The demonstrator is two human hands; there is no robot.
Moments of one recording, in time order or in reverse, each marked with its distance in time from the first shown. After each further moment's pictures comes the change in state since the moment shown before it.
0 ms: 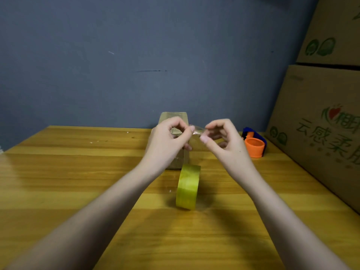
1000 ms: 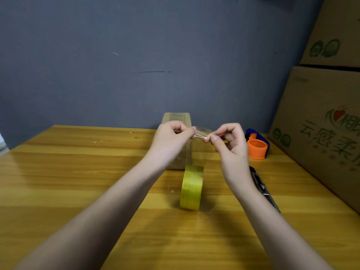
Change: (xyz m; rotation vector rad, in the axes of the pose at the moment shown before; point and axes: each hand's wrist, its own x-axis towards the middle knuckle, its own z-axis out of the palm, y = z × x) left_hand 0.002 0.015 0.001 -0.059 -0.003 -0.221; right_hand -0.006 0.003 0.017 0.310 0.213 -0.005
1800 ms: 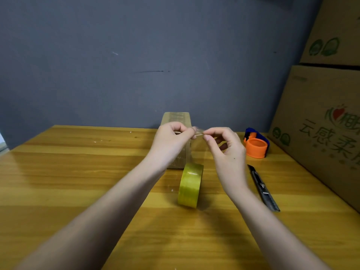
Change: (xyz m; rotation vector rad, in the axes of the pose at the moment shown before) left_hand -0.005 0.001 0.003 -0.006 0.013 -0.012; right_hand -0.007 -0.001 0.007 -0.373 0.066 -0.114
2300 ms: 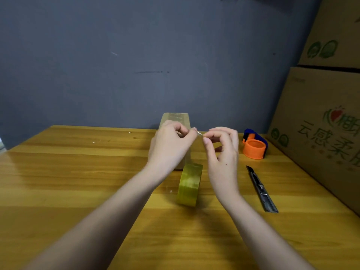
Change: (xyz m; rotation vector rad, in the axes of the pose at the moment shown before) left_hand 0.003 -0.006 0.007 0.321 0.144 0.102; right_hand -0.009 0.003 0.011 -0.029 0.081 -0.021
